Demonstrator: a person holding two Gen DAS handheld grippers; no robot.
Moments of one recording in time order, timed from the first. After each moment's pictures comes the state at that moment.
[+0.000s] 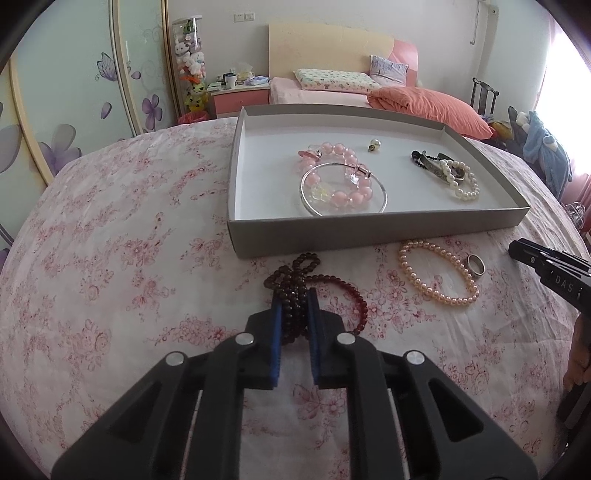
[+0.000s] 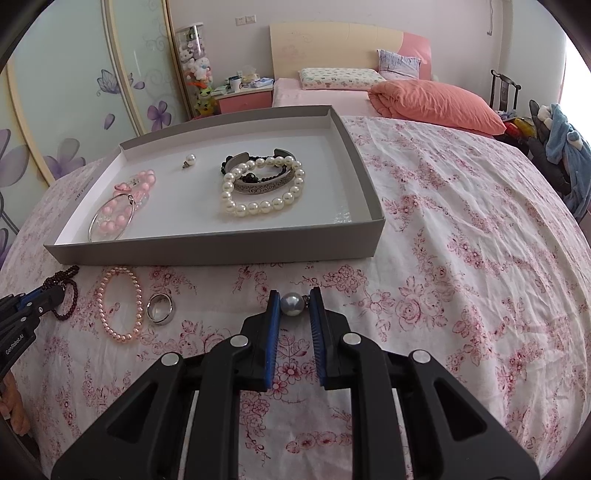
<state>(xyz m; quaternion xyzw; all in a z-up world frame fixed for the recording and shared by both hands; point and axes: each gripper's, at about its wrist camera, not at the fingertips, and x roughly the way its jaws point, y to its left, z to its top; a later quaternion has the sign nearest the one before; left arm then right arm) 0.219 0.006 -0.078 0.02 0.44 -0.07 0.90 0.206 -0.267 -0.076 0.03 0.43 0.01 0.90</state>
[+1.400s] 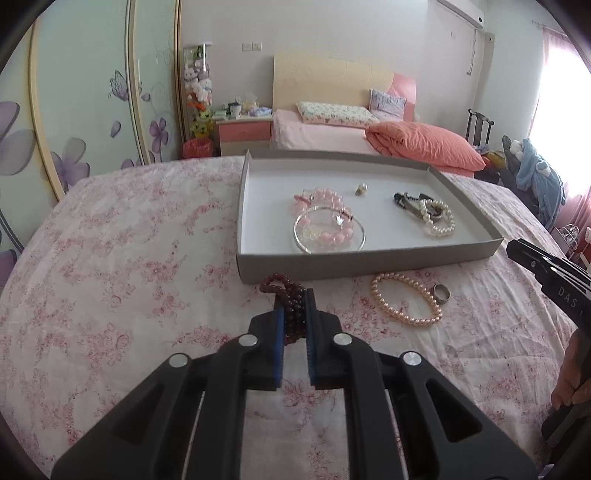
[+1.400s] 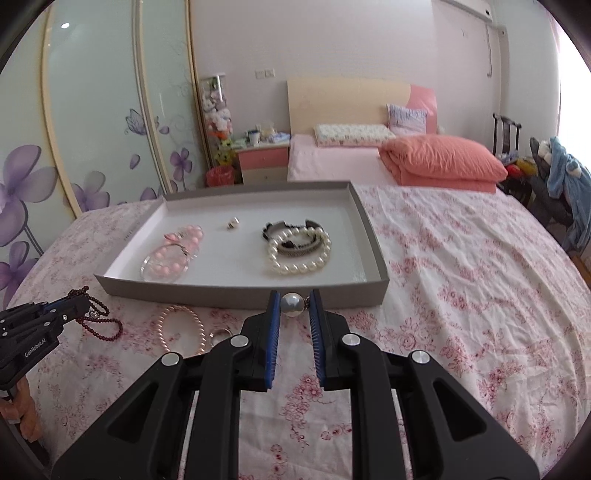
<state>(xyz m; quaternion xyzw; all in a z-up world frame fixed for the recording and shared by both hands) 0.192 0.005 -0.042 0.00 0.37 -0.06 0.93 0.166 -0.250 -0.026 0.03 0.31 0.04 0.95</state>
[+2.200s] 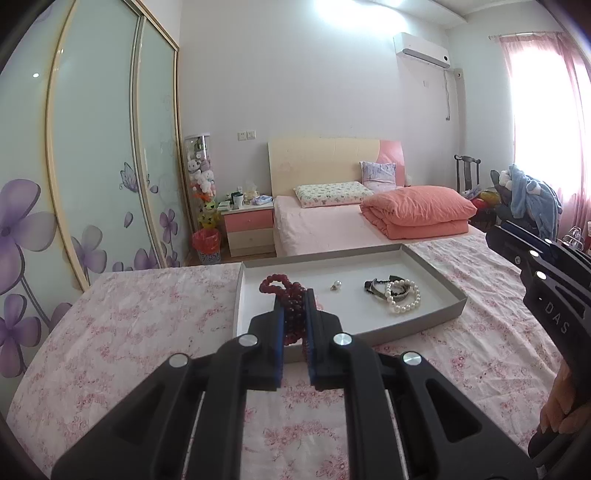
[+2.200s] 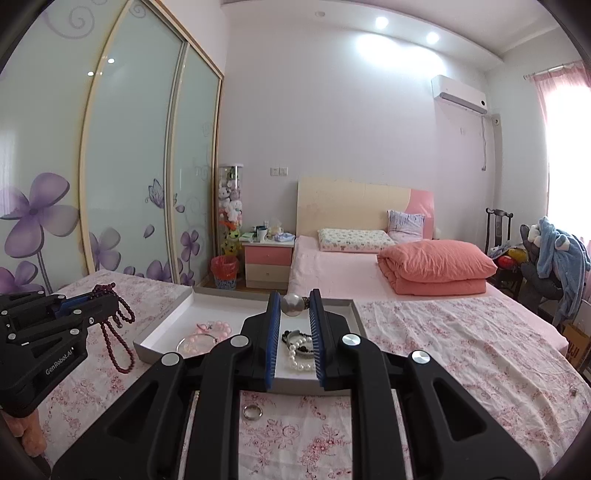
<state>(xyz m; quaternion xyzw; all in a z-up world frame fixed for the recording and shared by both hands) 0.144 -0.036 0.027 0.05 0.20 -0.06 0.98 0.114 -0.229 0.033 -0.01 0.11 0.04 0.99</state>
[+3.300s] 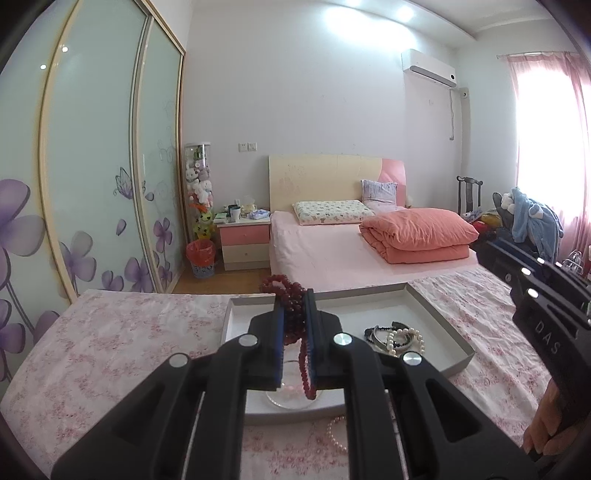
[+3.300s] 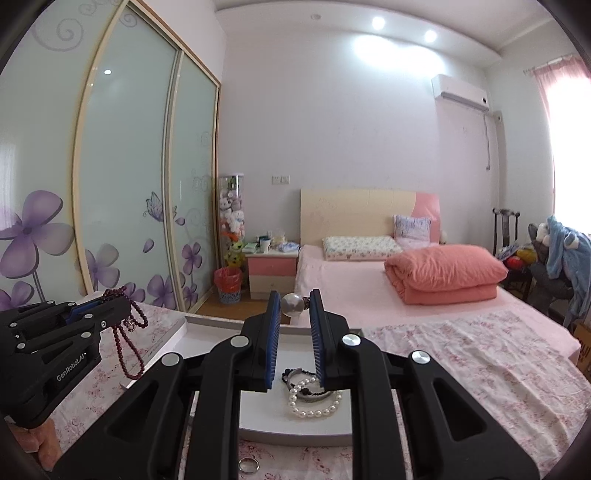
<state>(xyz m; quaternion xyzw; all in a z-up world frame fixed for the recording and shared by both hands) 0.209 -0.044 0.040 0.02 0.18 -0.06 0.98 0.174 -0.241 0.039 0.01 0.10 0.05 0.99</state>
